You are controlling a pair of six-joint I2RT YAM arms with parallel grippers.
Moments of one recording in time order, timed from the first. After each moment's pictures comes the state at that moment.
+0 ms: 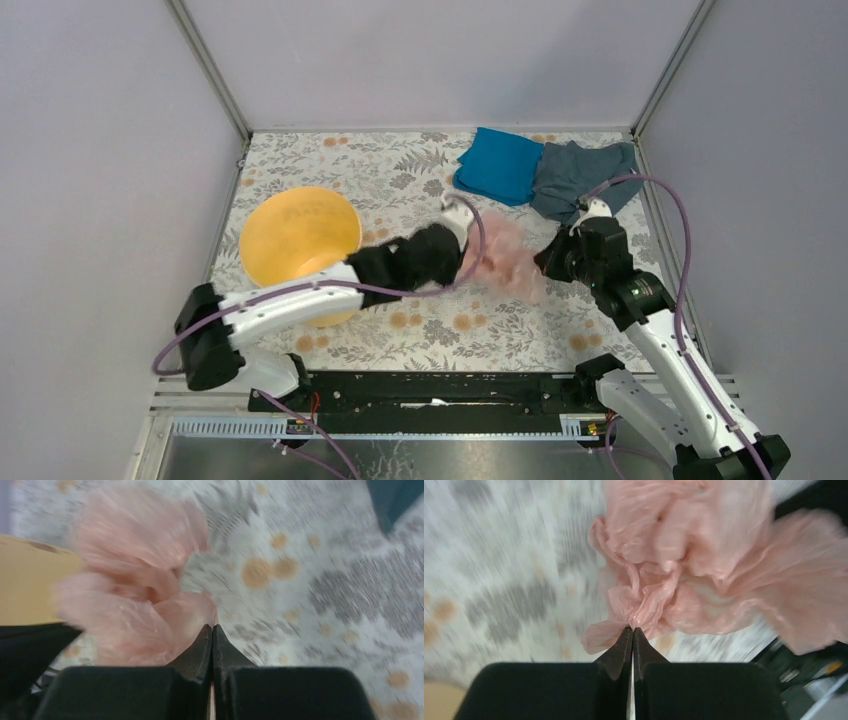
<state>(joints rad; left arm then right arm) -1.08 1.34 1.24 -0.35 -0.30 -0.35 0.35 0.77 0.84 -0.61 -0.05 0.55</state>
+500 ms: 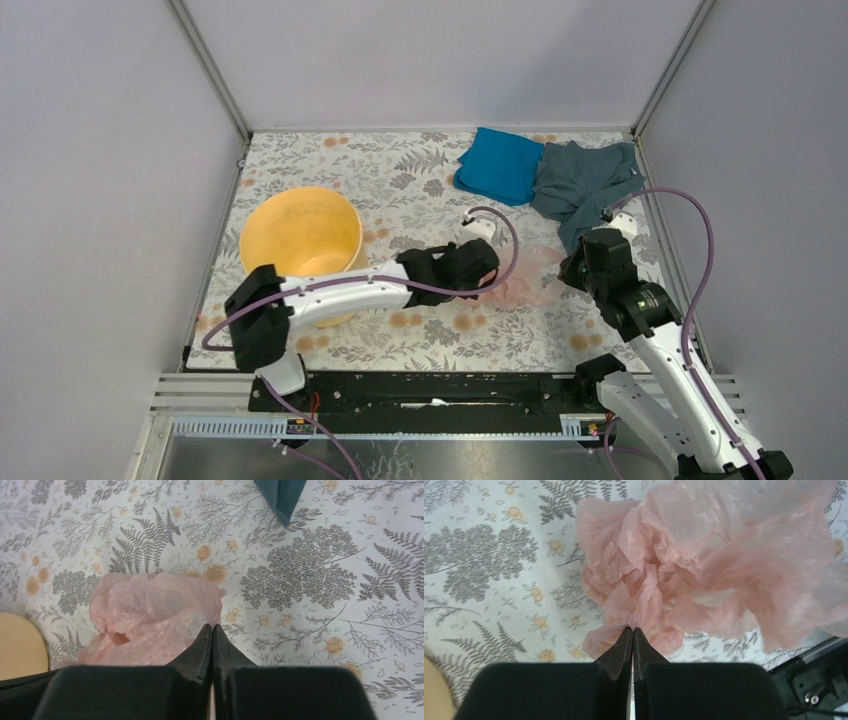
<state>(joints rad) -1.16 1.61 1.24 -0.50 -0.39 -0.58 0.35 0.70 0.77 -0.75 0.25 0.62</state>
